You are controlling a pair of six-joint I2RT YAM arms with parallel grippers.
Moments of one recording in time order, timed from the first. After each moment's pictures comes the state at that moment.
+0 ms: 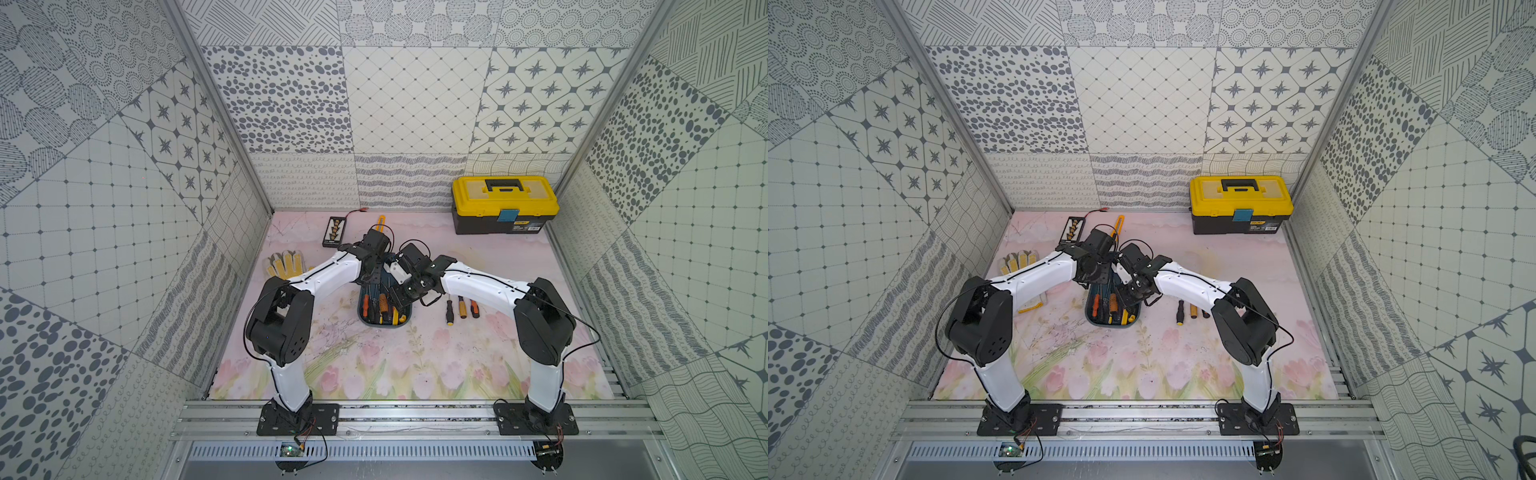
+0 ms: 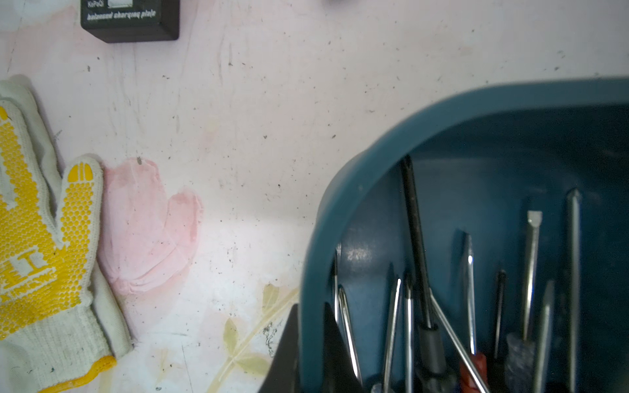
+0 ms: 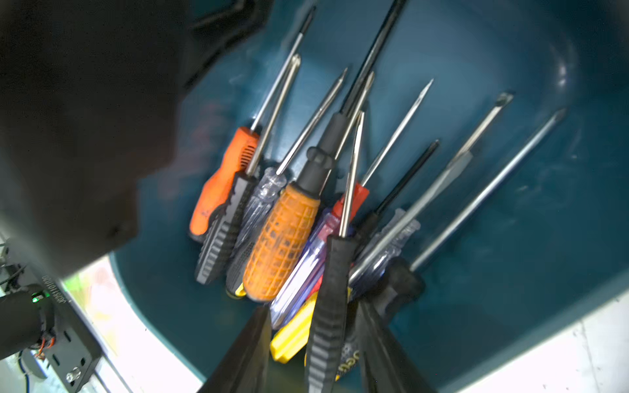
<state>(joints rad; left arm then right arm) -0.45 1.83 1.36 -0.71 -0.31 -0.34 0.82 1.94 1.49 -0.64 -0.19 0.26</state>
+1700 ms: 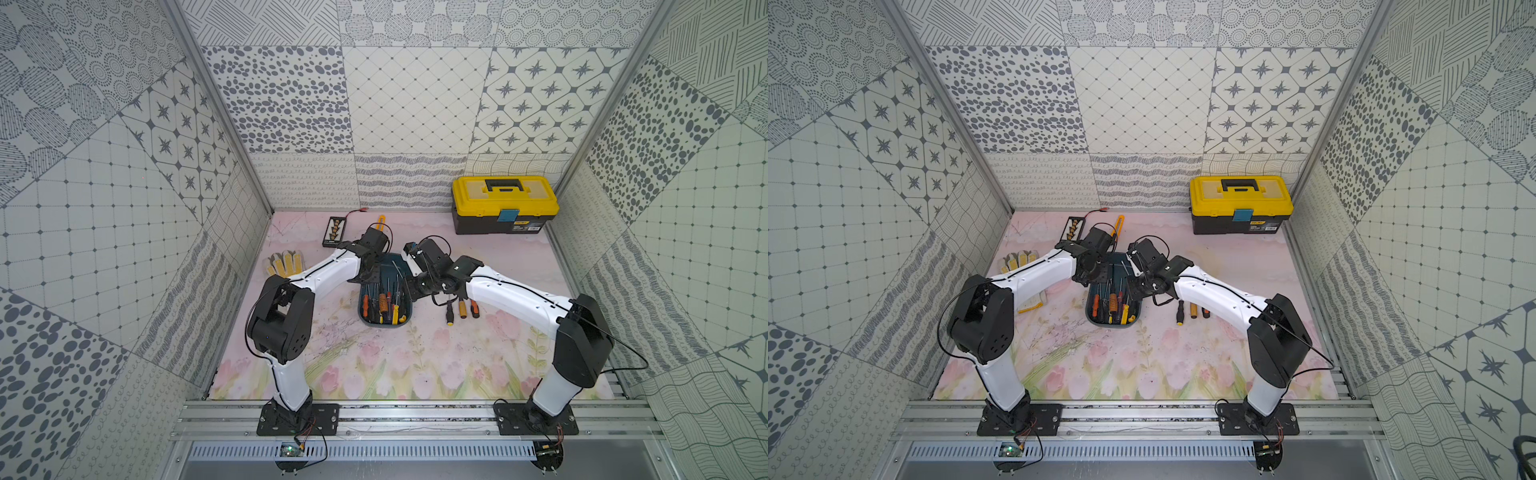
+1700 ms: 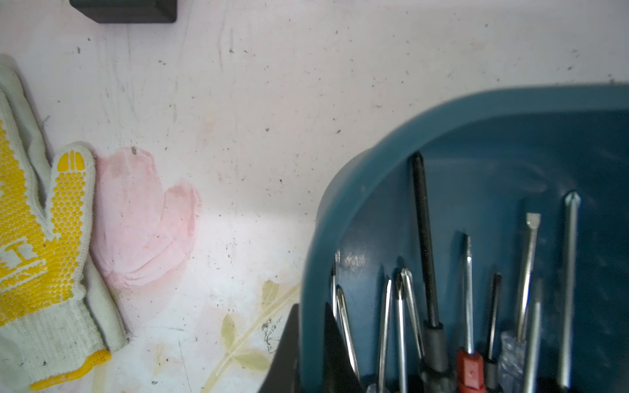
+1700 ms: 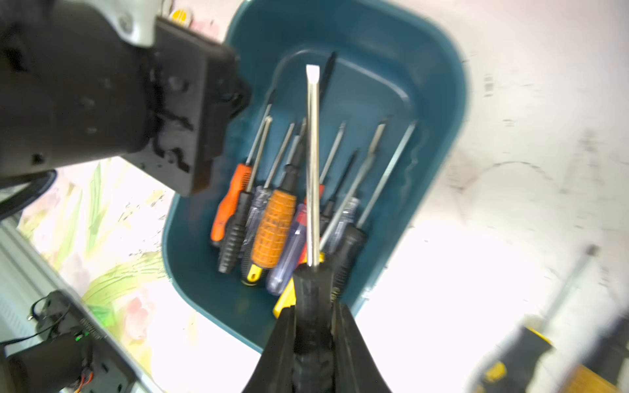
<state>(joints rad) -0.43 1.85 1.38 -0.74 -0.28 -0.36 0.79 1.67 1.35 -0.62 -0.03 0.42</state>
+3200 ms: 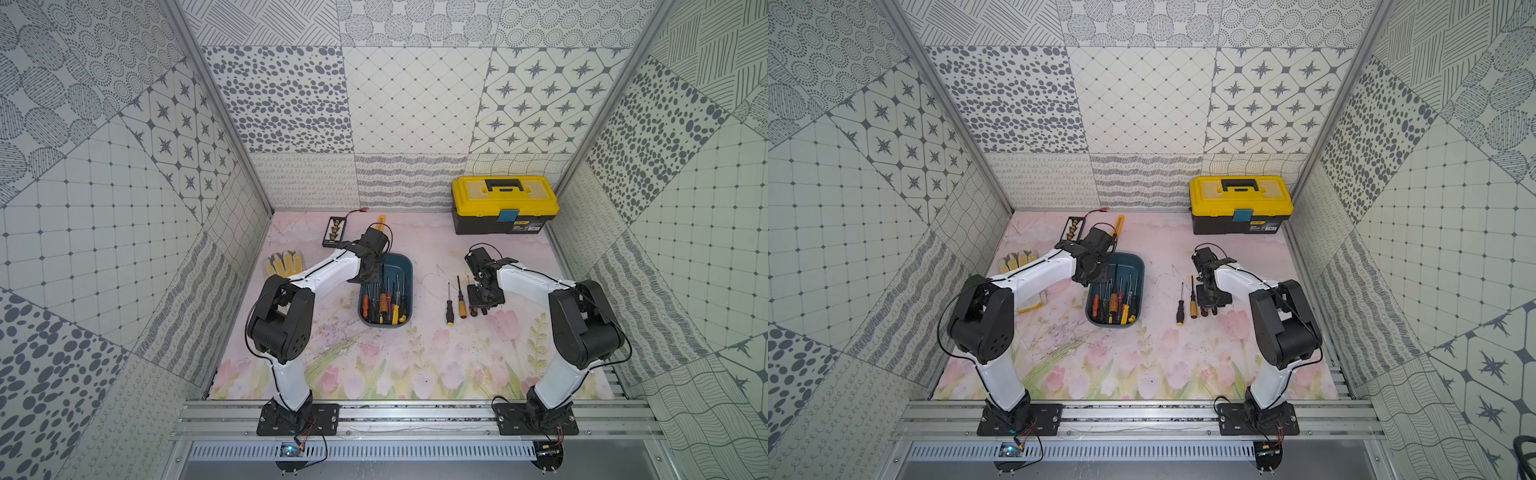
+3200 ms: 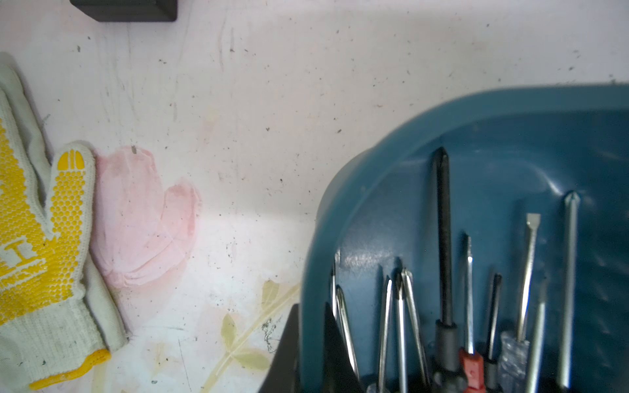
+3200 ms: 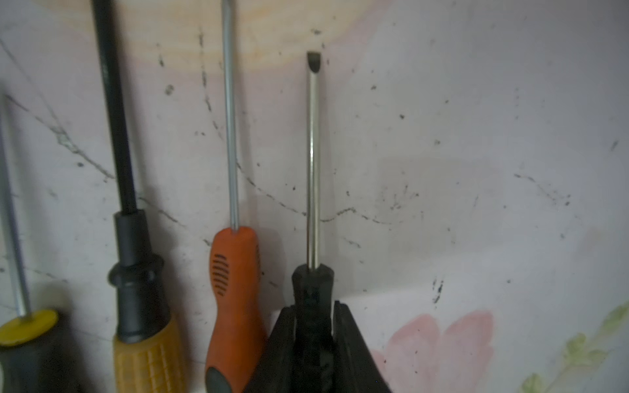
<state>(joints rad) -0.43 1.85 1.38 -0.74 -0.28 -0.37 0.36 1.75 1.08 -0.74 0.21 0.30</state>
